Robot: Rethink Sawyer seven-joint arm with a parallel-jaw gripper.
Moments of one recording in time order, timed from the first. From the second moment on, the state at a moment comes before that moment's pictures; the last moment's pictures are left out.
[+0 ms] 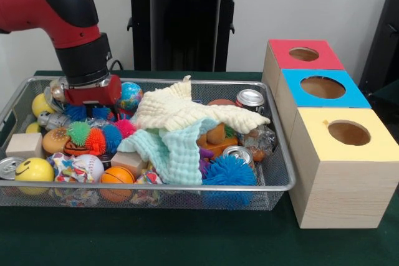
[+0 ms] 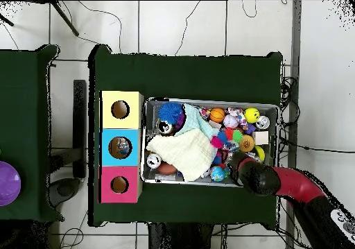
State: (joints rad) arm -1.12 -0.40 0.55 1.79 -0.71 0.36 1.84
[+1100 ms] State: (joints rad) arm -1.15 -0.46 0.63 1.79 -0.69 0.43 1.84
